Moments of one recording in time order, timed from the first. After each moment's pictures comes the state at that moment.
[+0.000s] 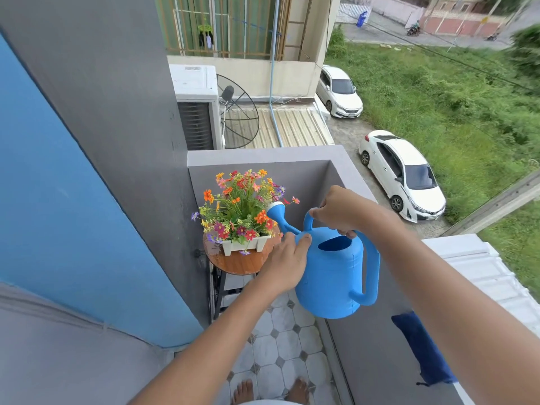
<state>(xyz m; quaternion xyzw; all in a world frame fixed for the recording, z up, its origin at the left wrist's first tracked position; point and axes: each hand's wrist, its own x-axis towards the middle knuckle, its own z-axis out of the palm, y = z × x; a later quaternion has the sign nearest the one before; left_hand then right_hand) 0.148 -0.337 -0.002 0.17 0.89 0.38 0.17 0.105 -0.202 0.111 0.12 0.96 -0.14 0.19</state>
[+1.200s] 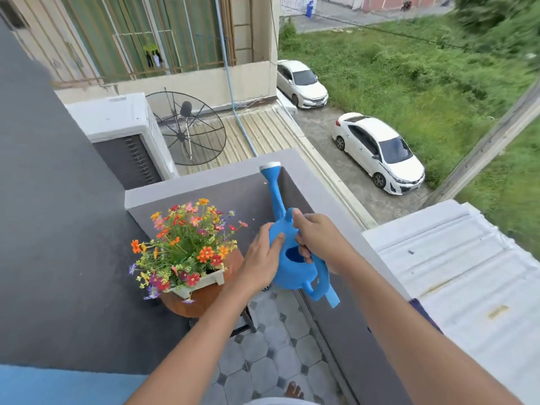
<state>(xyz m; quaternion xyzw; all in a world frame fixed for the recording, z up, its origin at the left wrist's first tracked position) 0.067 -0.226 -0.022 0.14 0.84 0.49 0.18 0.104 -0.086 0.049 0.21 0.77 -0.59 0.07</state>
